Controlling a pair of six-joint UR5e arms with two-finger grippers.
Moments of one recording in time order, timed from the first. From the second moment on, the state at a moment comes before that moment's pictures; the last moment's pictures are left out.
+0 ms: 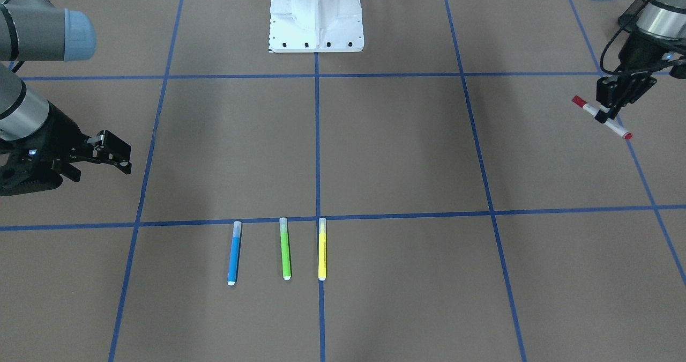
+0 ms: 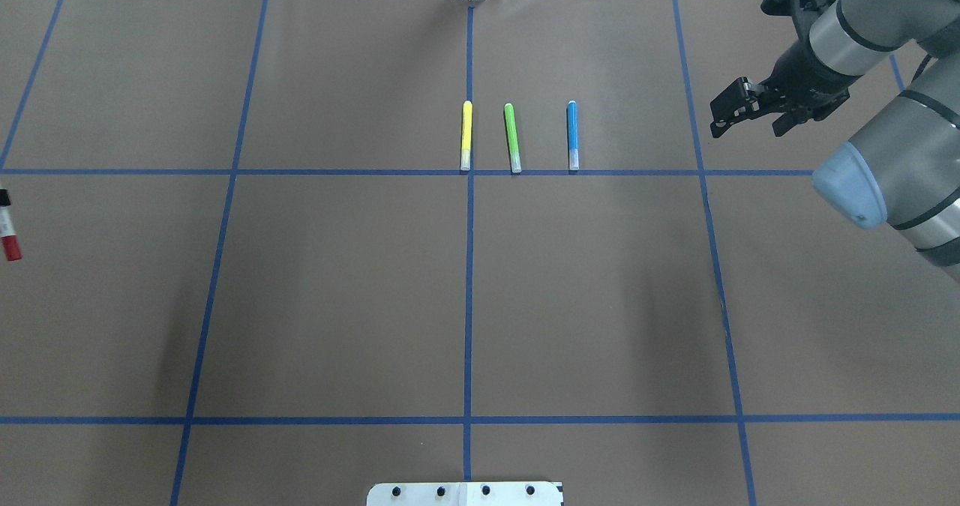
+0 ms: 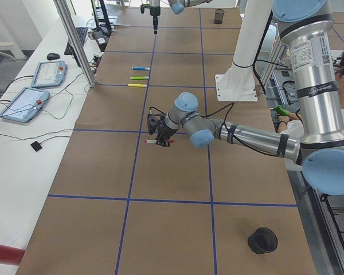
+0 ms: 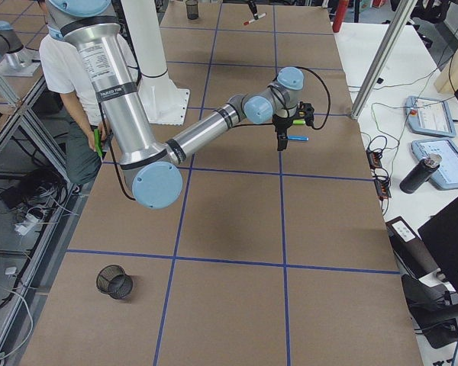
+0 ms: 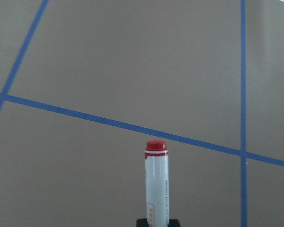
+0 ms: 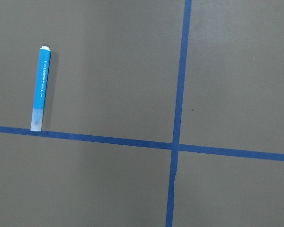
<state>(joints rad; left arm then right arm) -1.08 -1.25 -1.96 -2.37 -1.96 -1.15 1.04 -1.20 1.77 -1.56 2.26 0.69</state>
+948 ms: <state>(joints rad) -1.46 -0.85 -1.67 -3.17 -2.01 -1.01 1.01 -1.19 1.75 -1.56 2.24 0.70</state>
